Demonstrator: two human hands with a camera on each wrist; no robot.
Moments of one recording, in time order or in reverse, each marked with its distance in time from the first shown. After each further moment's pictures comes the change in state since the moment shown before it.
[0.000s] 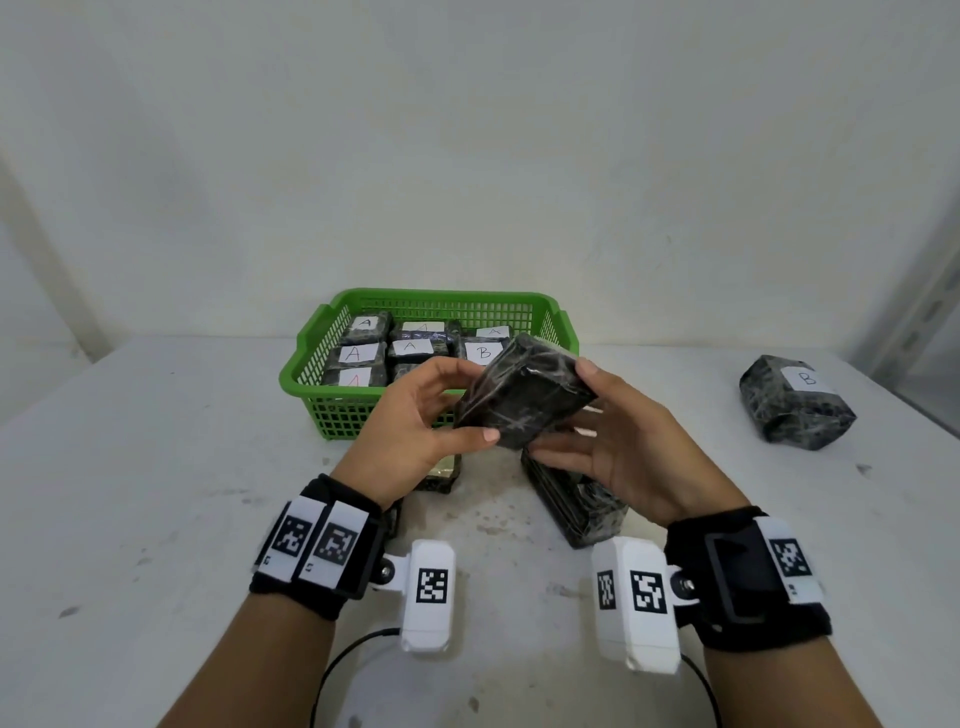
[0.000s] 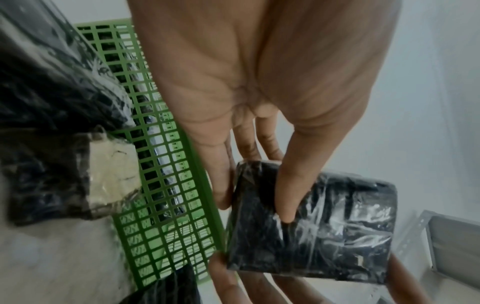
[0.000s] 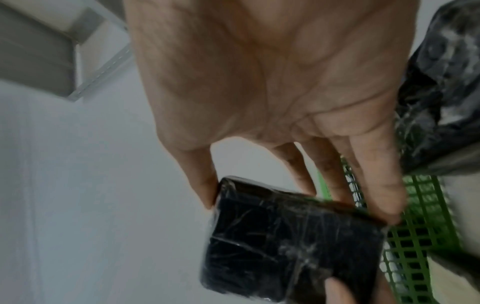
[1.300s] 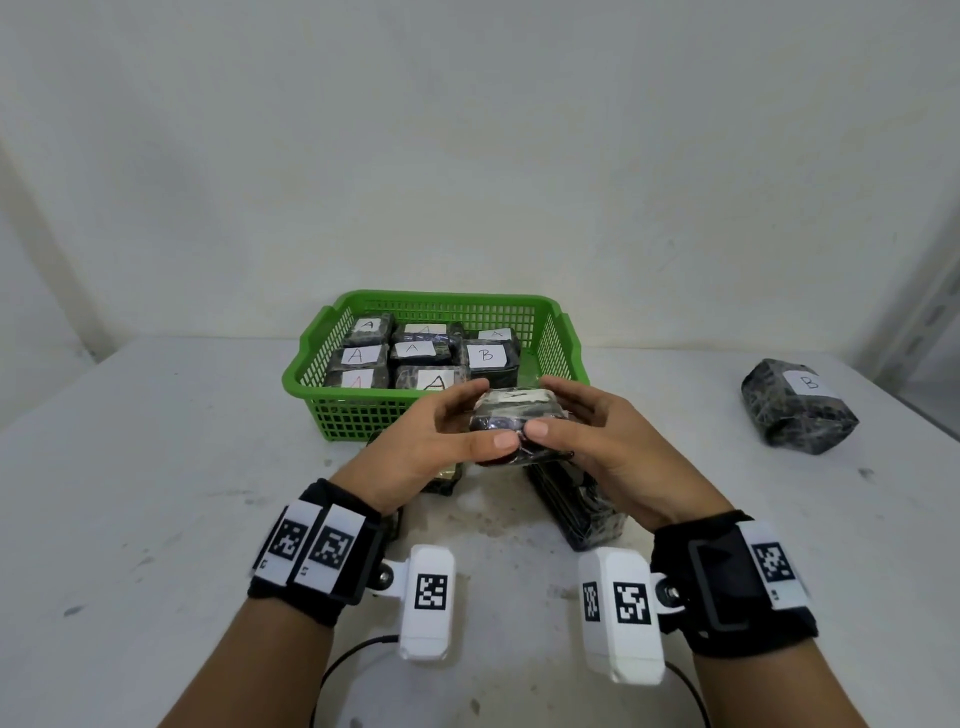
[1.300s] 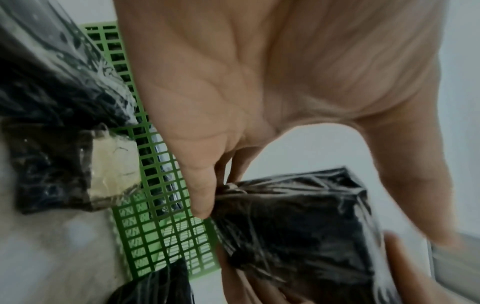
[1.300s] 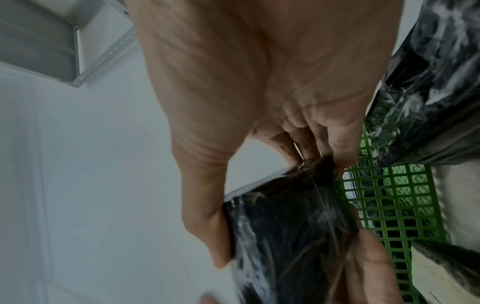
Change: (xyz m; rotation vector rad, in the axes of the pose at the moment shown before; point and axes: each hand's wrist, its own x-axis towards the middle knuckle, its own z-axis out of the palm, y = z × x) left_hand -0.004 0.005 0.004 -0.130 -0.149 -0.215; right_hand 0.007 0.012 0.008 -0.188 0.028 -0.098
